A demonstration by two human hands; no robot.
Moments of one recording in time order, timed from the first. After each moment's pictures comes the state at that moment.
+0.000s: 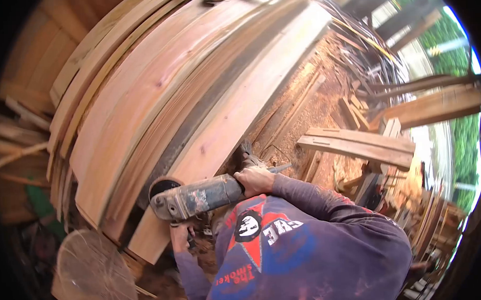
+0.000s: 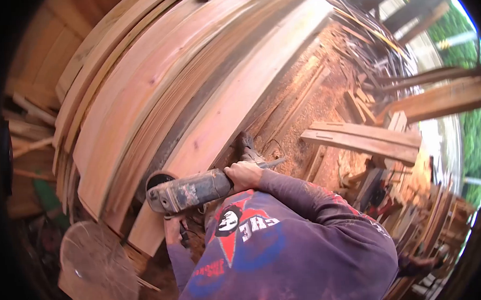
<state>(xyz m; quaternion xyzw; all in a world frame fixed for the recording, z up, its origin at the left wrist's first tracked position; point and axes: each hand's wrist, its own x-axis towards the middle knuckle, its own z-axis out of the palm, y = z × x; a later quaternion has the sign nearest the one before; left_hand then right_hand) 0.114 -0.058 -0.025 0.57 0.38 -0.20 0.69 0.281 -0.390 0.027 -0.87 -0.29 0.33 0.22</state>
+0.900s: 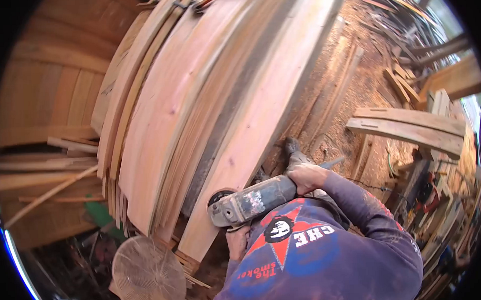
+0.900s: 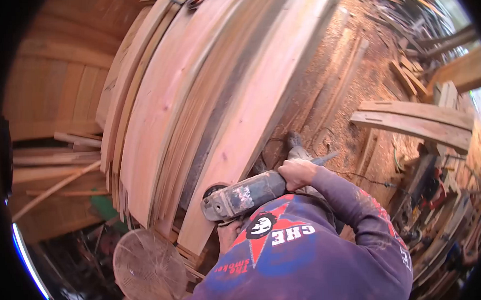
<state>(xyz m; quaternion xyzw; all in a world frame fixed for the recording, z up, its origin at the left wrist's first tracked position) 0.127 -0.165 0.042 0.74 0.33 -0.23 0.54 0.289 -0.493 0.014 -0.85 -0.28 0.35 0.29</state>
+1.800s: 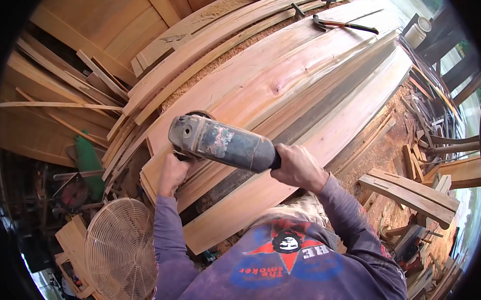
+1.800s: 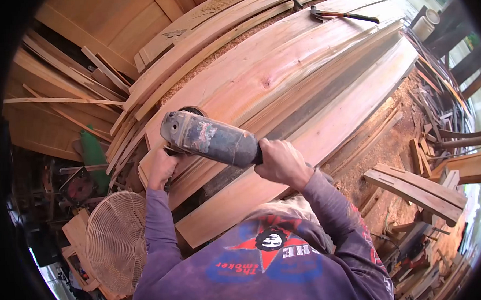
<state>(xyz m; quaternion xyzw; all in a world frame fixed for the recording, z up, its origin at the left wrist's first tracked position) 0.309 0.146 0.135 0.83 0.19 -0.06 0.52 0.369 -0.202 0.158 -0.90 -0.26 0.16 0.32</state>
